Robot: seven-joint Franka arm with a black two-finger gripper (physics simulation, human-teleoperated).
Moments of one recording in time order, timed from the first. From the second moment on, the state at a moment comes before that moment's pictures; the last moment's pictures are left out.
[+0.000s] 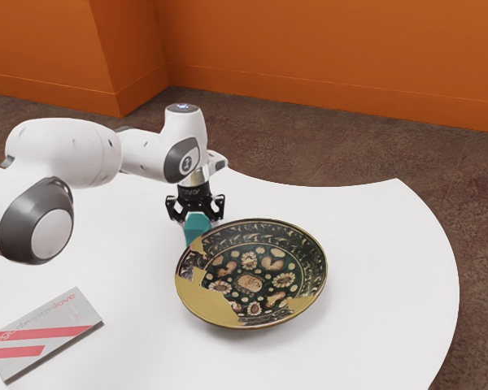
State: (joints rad) arm -0.12 0.70 0.19 -1.46 -0.08 2.13 -0.42
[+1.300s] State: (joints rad) arm -0.18 0.27 -0.02 -1.77 -0.05 2.12 -0.74
